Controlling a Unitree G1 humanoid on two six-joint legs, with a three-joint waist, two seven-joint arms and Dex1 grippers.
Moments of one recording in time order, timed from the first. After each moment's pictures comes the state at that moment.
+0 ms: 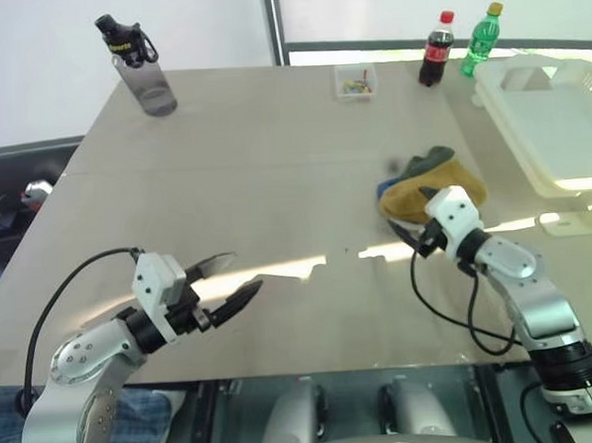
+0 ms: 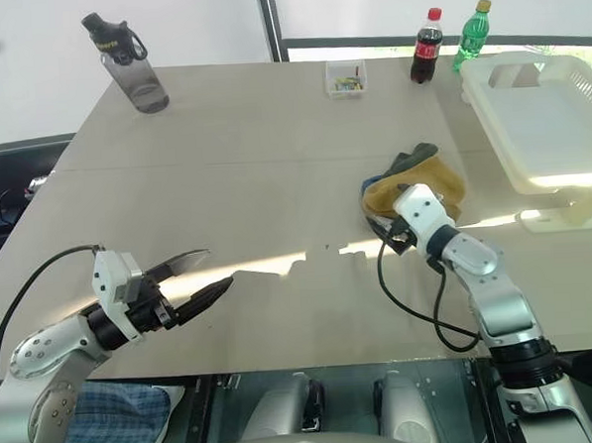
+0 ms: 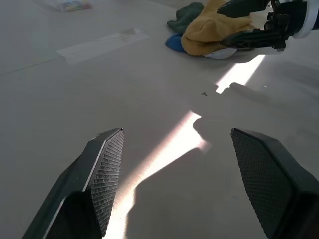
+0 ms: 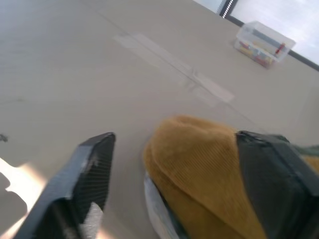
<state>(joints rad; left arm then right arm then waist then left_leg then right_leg) 0.23 0.63 0.31 -0.45 -0.55 0.32 -0.89 -0.26 -0.42 0.12 -0.17 0.01 0.23 0.50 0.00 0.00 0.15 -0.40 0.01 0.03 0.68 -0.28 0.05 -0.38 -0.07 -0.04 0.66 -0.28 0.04</state>
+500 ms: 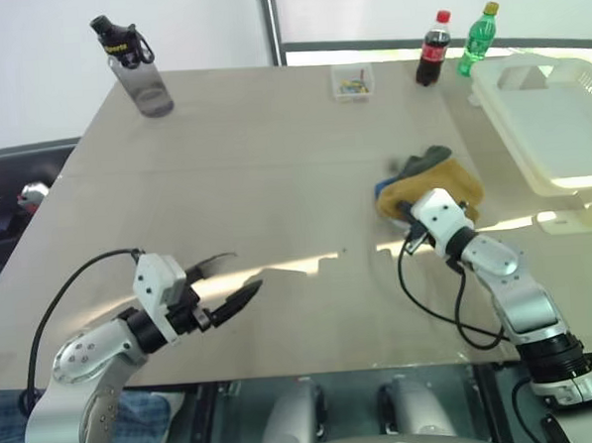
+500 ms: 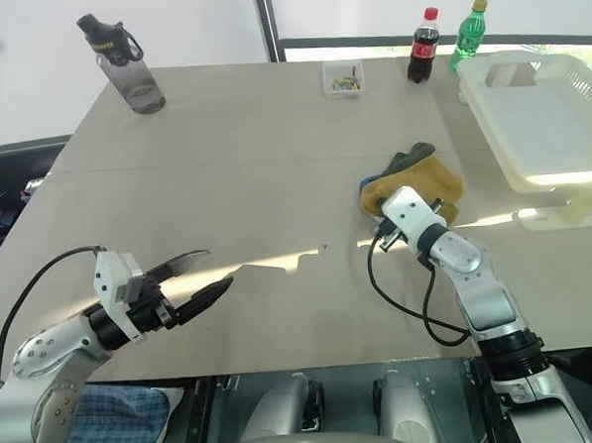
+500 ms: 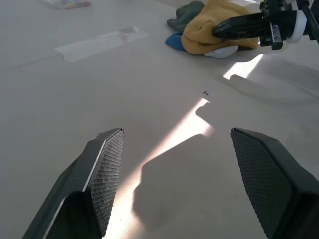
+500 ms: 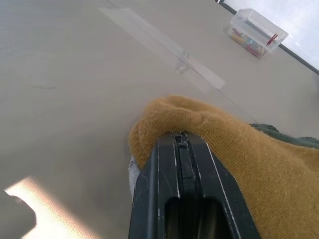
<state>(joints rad) 0.23 0.63 0.30 -0.42 -0.55 0.30 -0.89 -0.29 -0.41 0.14 -0.10 -0.08 0.20 0.47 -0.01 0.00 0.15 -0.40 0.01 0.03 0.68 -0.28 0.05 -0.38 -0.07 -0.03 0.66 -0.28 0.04</state>
